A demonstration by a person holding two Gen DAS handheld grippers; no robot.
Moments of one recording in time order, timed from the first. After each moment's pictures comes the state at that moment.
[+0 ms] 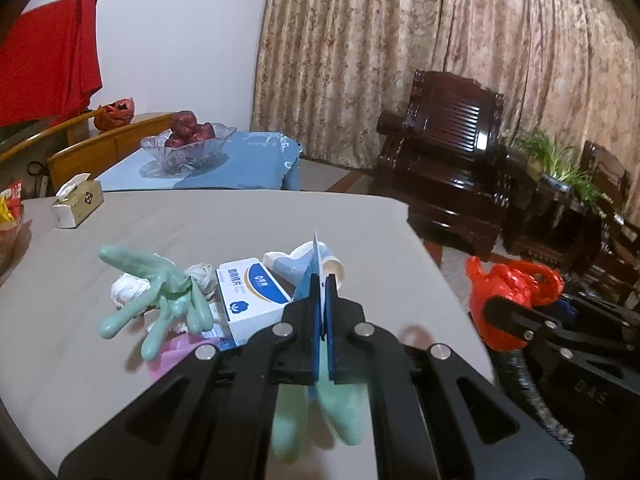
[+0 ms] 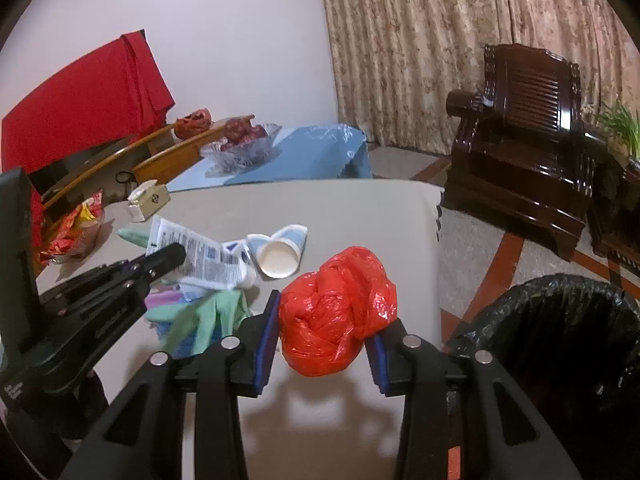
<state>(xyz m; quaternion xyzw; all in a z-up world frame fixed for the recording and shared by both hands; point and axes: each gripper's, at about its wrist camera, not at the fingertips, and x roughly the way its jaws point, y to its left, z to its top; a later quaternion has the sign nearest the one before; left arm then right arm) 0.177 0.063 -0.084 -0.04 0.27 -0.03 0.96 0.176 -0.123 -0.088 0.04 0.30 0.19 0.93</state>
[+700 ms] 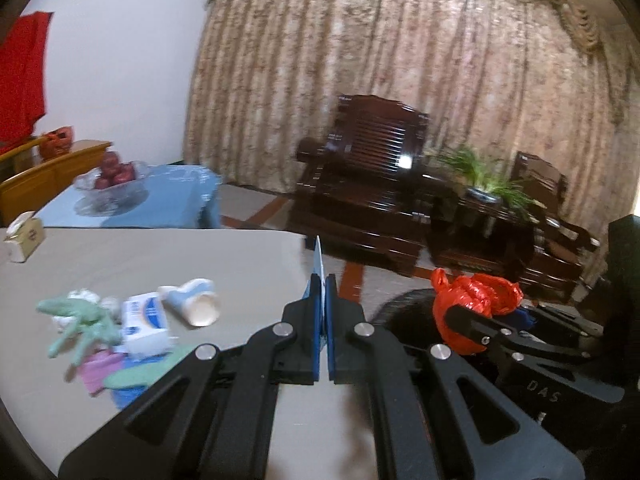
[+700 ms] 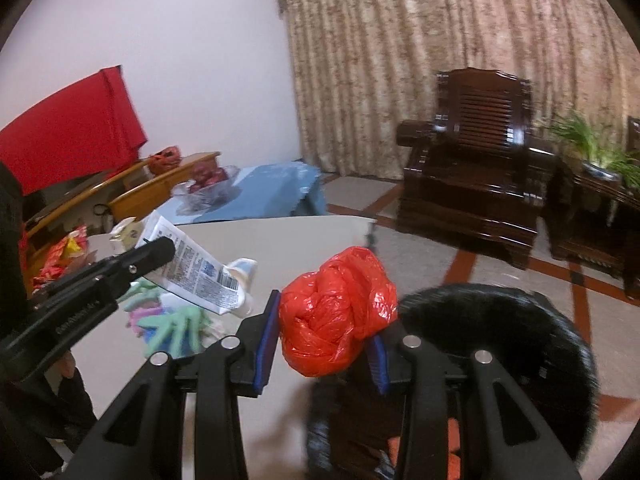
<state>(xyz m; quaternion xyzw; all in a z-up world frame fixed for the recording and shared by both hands) 0.134 -0.035 -0.029 -0.05 0.22 -0.17 0.96 0.115 -0.220 -0.044 0.06 0.26 0.11 0.96</state>
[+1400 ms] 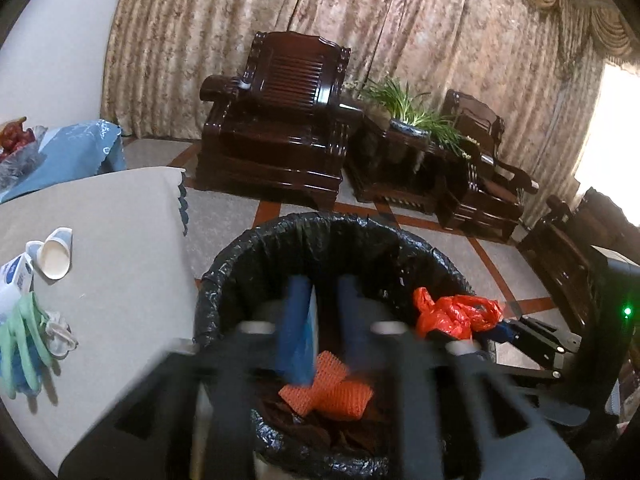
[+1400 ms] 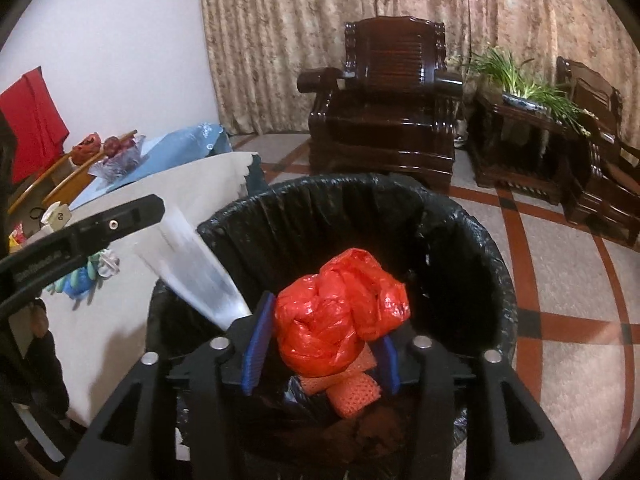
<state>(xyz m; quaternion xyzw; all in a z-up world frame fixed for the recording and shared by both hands) 0.143 -0.156 -0.100 -0.03 0.31 -0.29 0.90 0.066 -0.325 -0.123 0.09 0.34 -0.01 0.94</state>
